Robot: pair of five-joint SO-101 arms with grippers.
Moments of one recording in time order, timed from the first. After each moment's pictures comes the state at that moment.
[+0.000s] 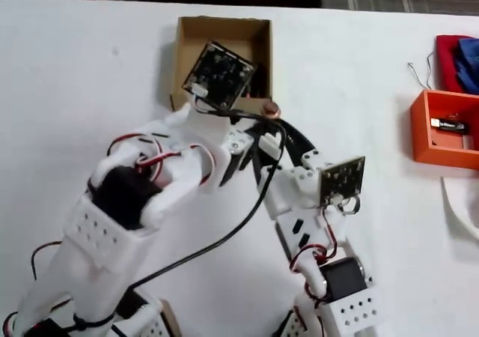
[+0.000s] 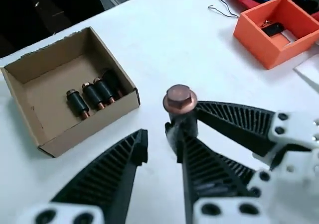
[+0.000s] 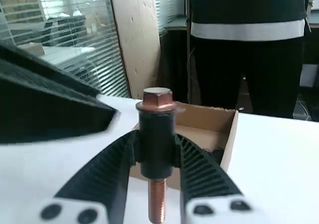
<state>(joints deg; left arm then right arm) 27.5 -37.8 11.2 70.2 -0.7 -23.9 -86.5 79.2 17.8 -3.8</state>
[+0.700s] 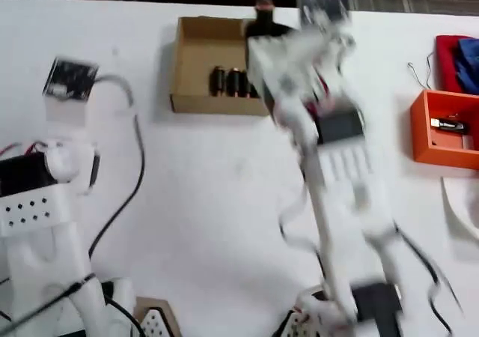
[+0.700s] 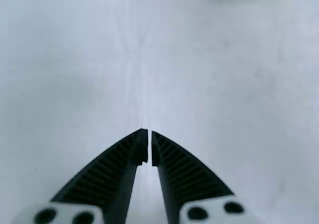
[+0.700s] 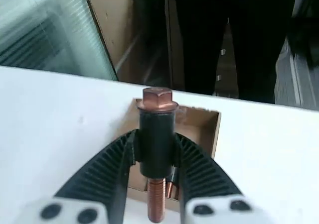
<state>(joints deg) -25.8 -38.0 32.4 80.3 -20.3 -19.5 -8.7 -9.2 51.1 -4.4</state>
